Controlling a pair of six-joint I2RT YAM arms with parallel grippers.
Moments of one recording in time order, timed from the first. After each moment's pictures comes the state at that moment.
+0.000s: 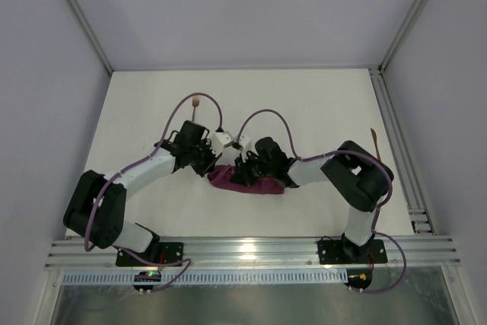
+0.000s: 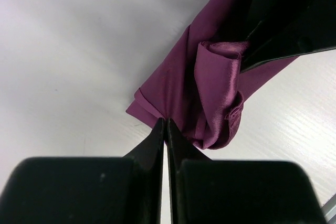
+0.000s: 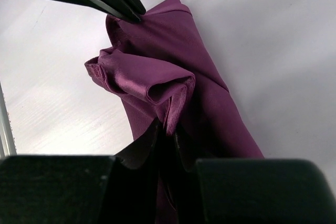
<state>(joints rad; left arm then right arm) -0.50 1.45 0.83 -0.38 0.31 0.39 0.79 1.83 0.76 0.51 -0.46 0.16</state>
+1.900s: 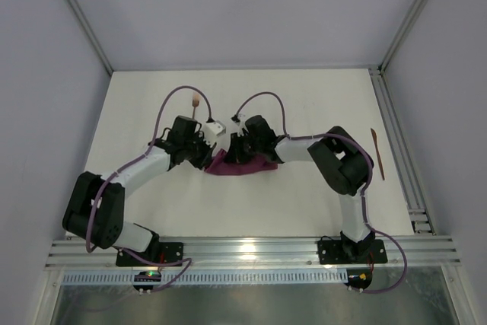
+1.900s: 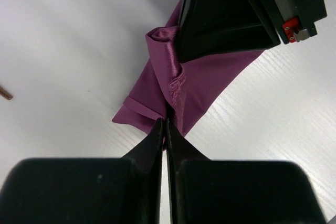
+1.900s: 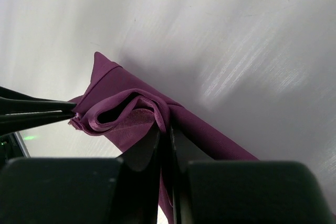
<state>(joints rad) -0.41 1.45 0.82 -0.29 0.33 0.29 0.70 2.03 1.12 0.24 -0.41 0.47</state>
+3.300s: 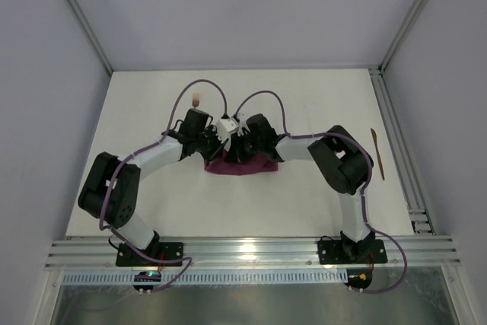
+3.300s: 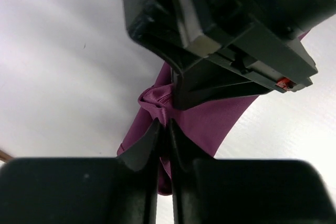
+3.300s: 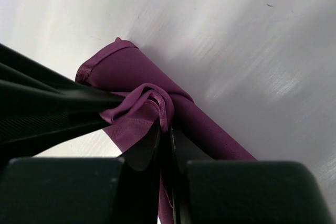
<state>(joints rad) -0.45 1.61 0.94 -0.22 0.37 0.42 0.68 2.04 1.13 0.24 -0.45 0.39</state>
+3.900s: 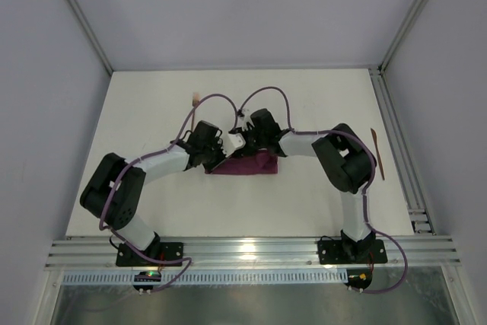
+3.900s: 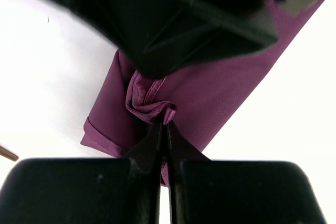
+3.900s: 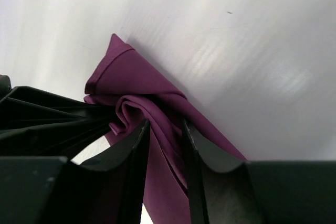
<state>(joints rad) -0.55 1.61 0.86 -0.21 0.19 0.50 0.64 2.03 1.16 0.19 -0.47 0.42</state>
